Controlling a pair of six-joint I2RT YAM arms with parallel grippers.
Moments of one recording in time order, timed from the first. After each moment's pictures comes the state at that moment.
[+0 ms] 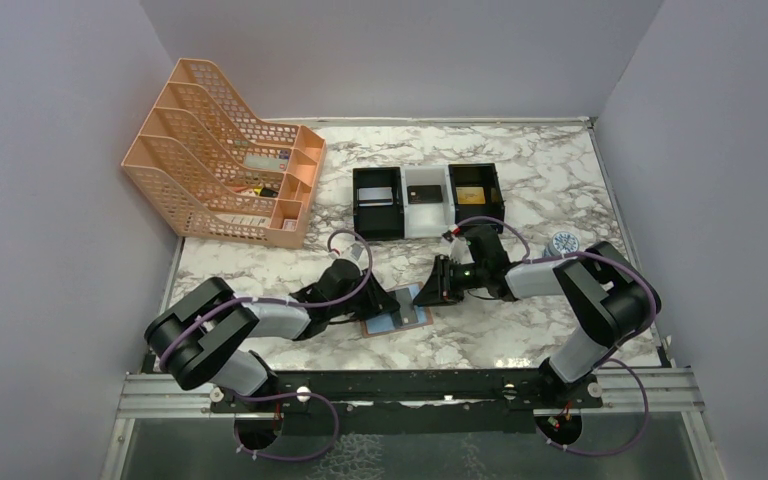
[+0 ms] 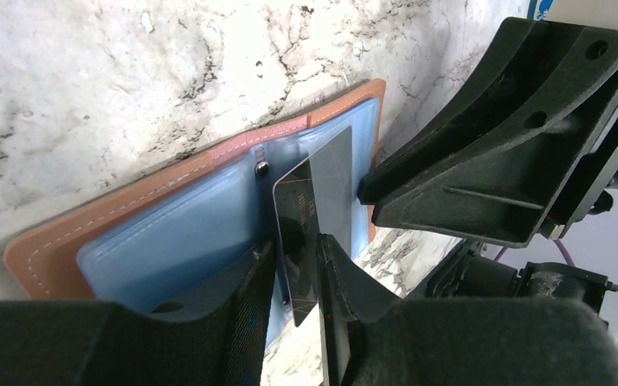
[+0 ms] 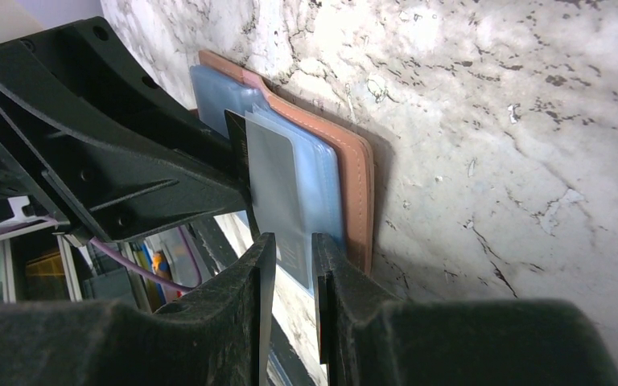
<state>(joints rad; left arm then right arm) -0.80 1.45 0.35 0.45 0.17 -1.12 0.52 1.66 0.53 0.32 -0.73 0.72</state>
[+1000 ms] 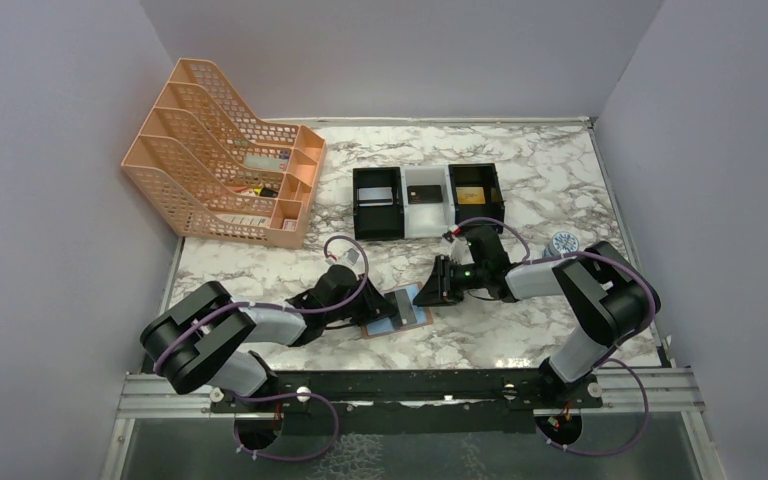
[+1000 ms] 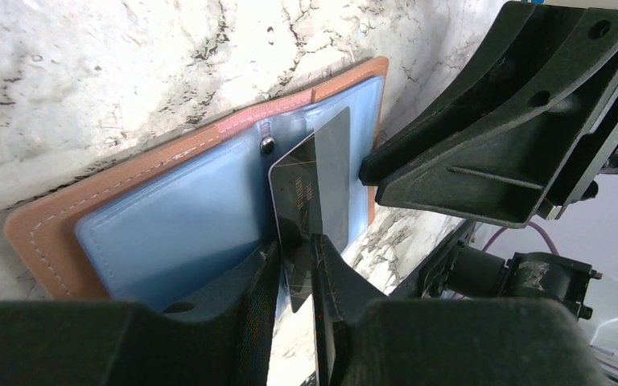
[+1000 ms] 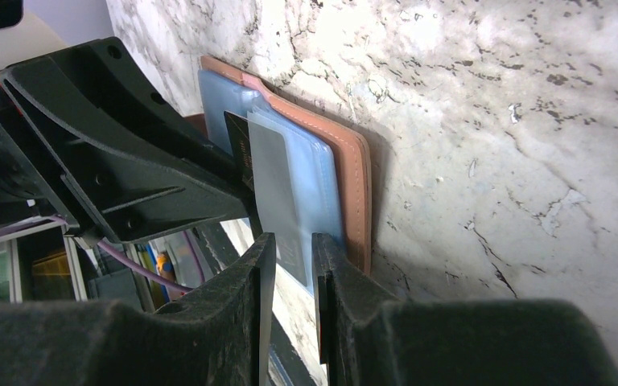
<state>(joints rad) -0.81 1.42 0.29 0.51 0.17 -1.18 0.52 1.66 0.52 0.35 -0.73 0.73</state>
